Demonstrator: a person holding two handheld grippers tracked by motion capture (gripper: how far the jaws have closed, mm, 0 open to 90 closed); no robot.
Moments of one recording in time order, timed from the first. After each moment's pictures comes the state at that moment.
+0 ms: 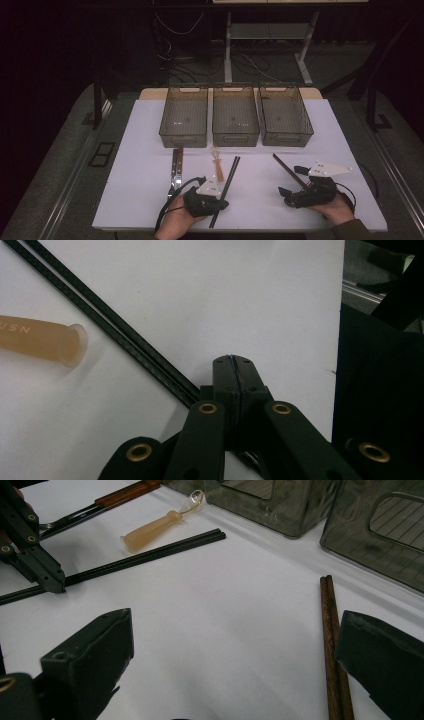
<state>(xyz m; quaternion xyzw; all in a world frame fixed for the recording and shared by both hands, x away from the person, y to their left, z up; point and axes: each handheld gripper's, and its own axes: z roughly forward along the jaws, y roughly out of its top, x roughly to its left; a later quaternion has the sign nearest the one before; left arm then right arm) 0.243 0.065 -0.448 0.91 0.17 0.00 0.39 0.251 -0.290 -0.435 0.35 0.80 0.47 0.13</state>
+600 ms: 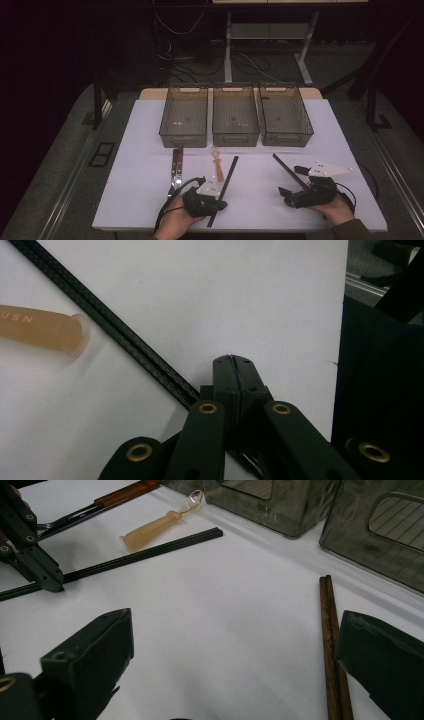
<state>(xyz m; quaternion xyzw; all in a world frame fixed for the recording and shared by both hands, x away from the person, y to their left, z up) 0.242 0.066 -0.446 0.91 0.17 0.00 0.38 0.251 -0.290 -0.435 0.35 0.80 0.47 0.13</state>
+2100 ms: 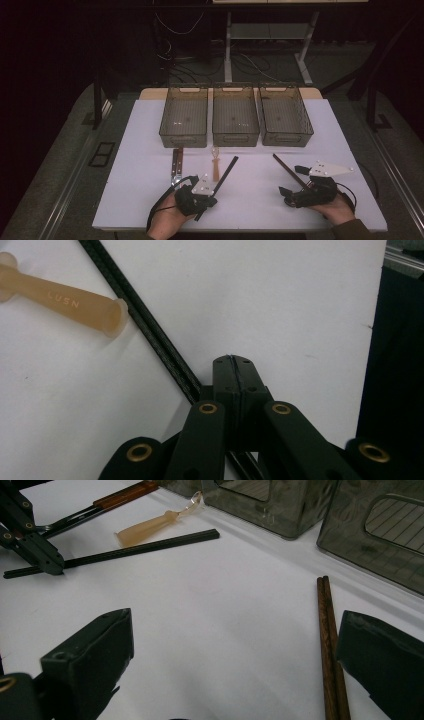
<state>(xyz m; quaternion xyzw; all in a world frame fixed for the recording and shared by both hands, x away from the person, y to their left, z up) 0.244 0.084 -0.438 0.93 0.18 0.04 0.33 0.251 -0.291 -0.435 0.36 0.80 0.47 0.13</state>
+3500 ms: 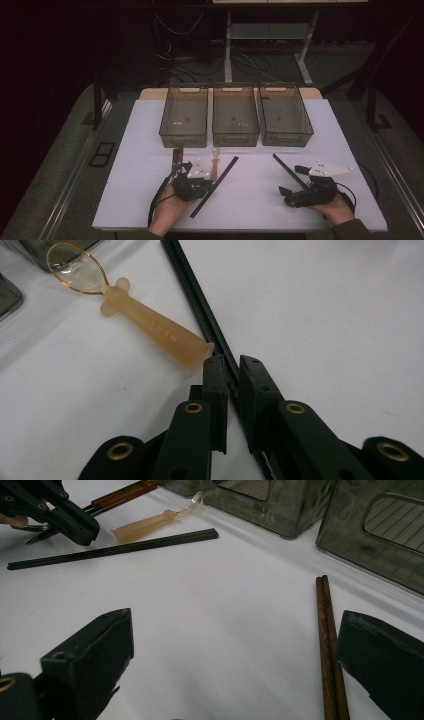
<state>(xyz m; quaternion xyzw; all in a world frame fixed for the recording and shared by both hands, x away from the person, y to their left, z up) 0.271 0.091 -0.434 0.89 0.26 0.08 0.36 0.252 -0.291 -0.435 0.36 0.80 0.47 0.13</state>
